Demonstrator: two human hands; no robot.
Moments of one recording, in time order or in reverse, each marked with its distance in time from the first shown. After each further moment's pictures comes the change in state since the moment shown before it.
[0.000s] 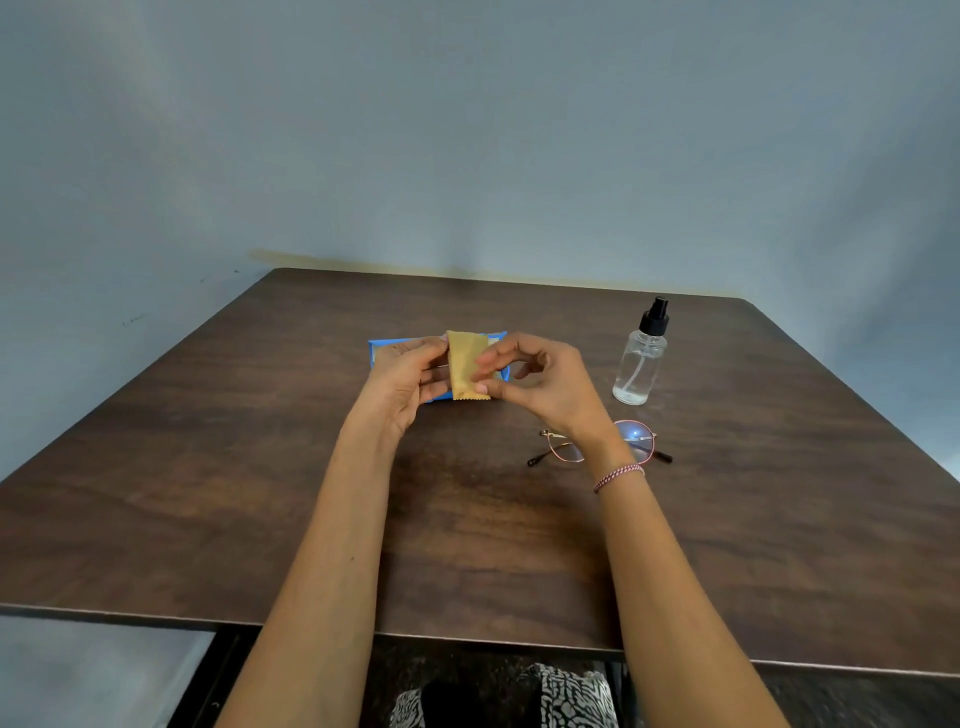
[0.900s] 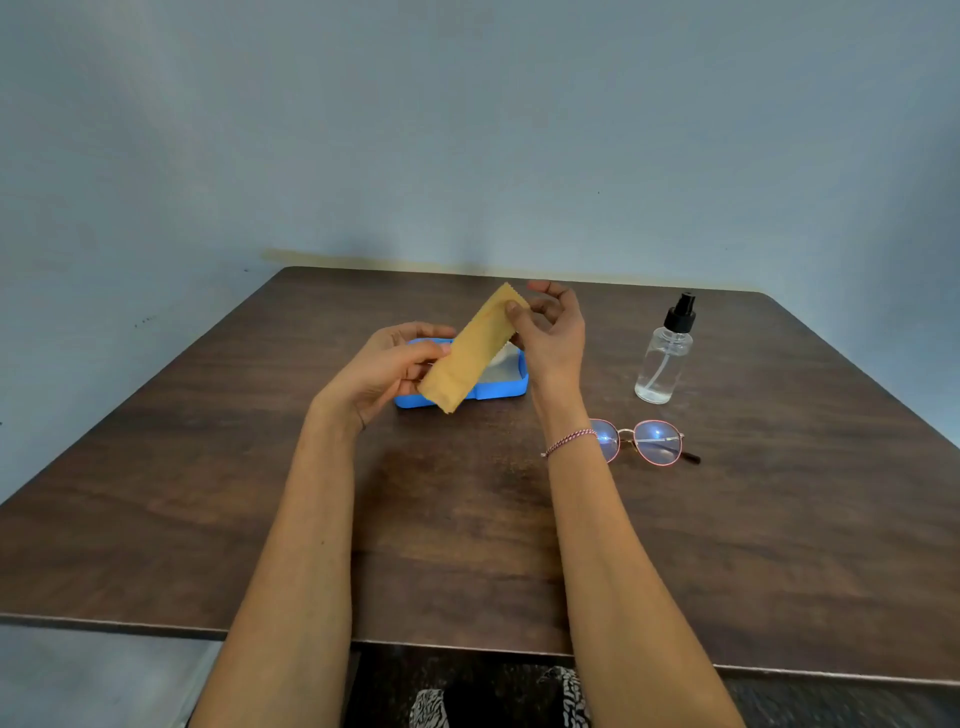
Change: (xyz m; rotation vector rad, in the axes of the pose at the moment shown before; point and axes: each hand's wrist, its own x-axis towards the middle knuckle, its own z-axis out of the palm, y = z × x) left_hand 0.014 0.023 -0.044 0.386 -0.247 0.063; right_hand 0.055 0.011 0.037 0.395 0.575 0.217
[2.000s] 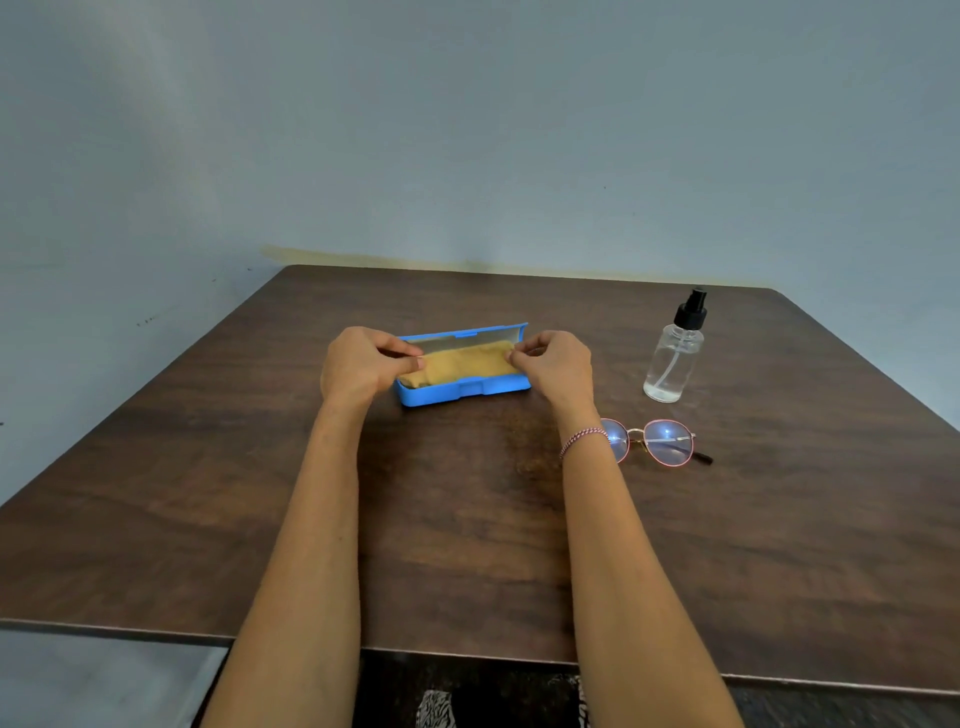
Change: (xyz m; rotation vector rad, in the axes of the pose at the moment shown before) left_hand 0.019 -0.018 -0.022 0.612 0.431 0.002; right_hand 0.006 0.018 -0.015 -0.742 -0.150 0.134
